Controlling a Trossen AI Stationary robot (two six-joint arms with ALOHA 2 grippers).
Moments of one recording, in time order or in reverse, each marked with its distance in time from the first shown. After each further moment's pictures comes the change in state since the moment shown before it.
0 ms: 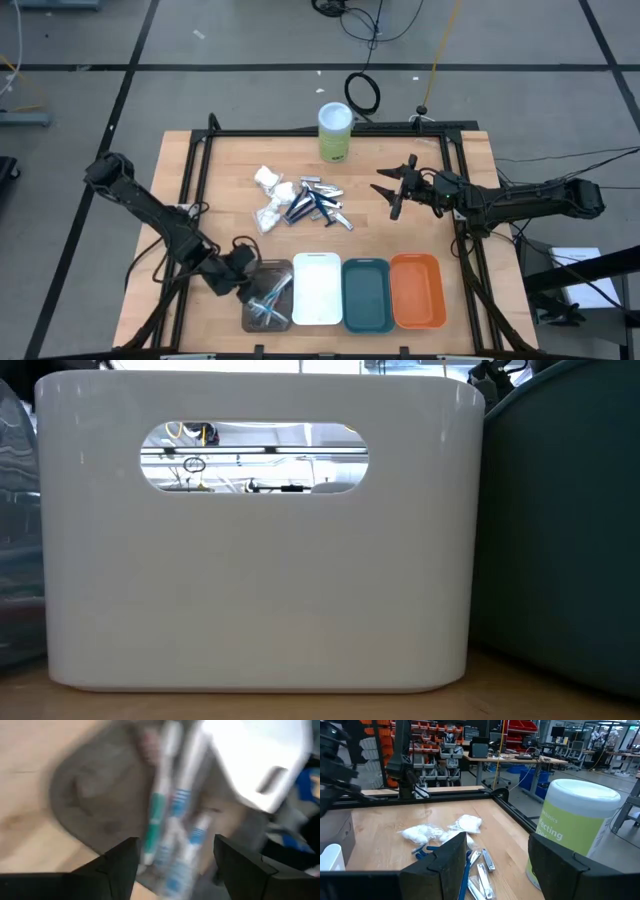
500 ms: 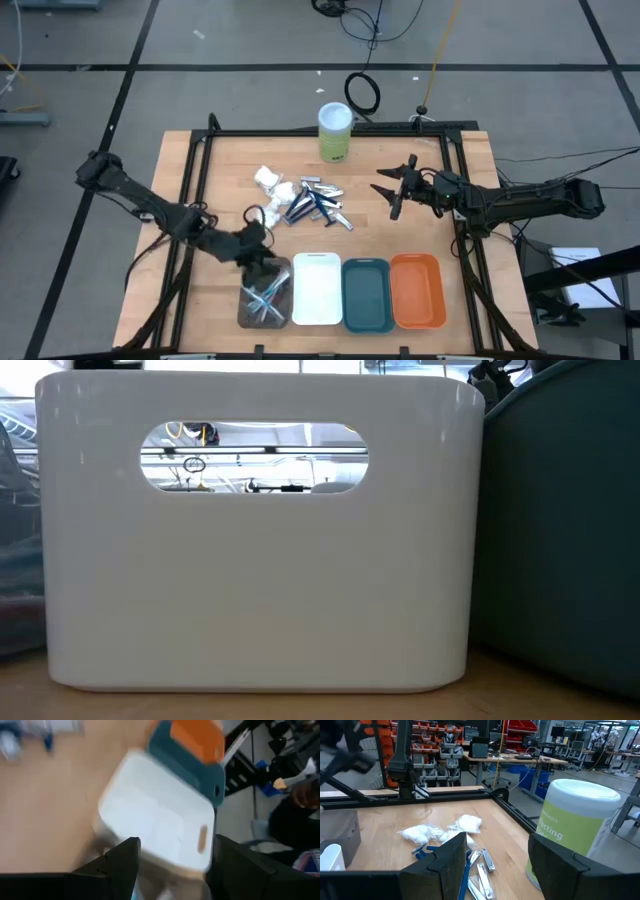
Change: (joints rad) left arm 0.210 -0.118 0.101 0.119 -0.081 0.662; right arm 0.000 0.000 0.000 0.000 0.000 0.000
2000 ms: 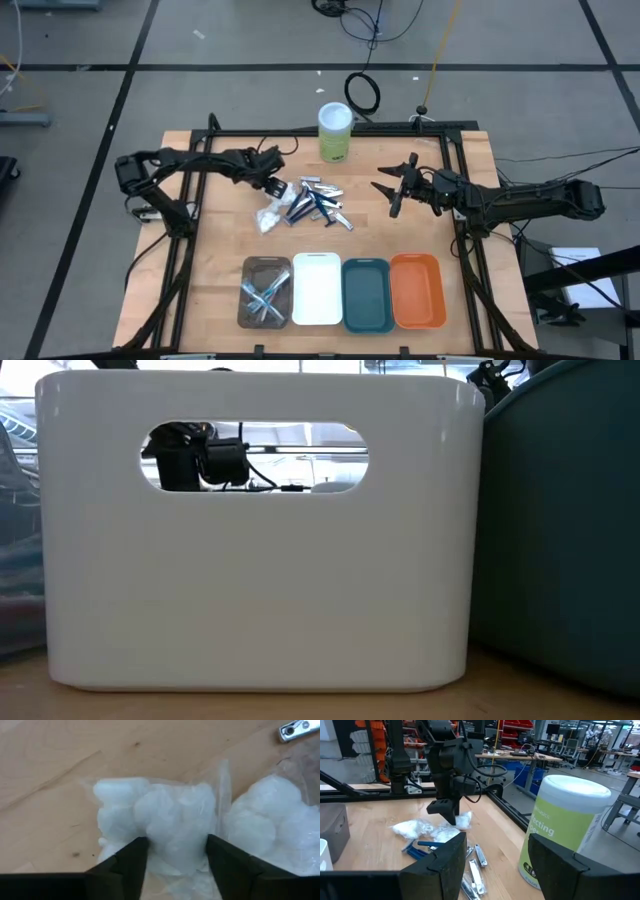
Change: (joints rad) left arm 0.946 0.436 0.007 -0.249 0.070 0.343; right arm -0.028 0.001 0.000 -0.018 0.003 -0.019
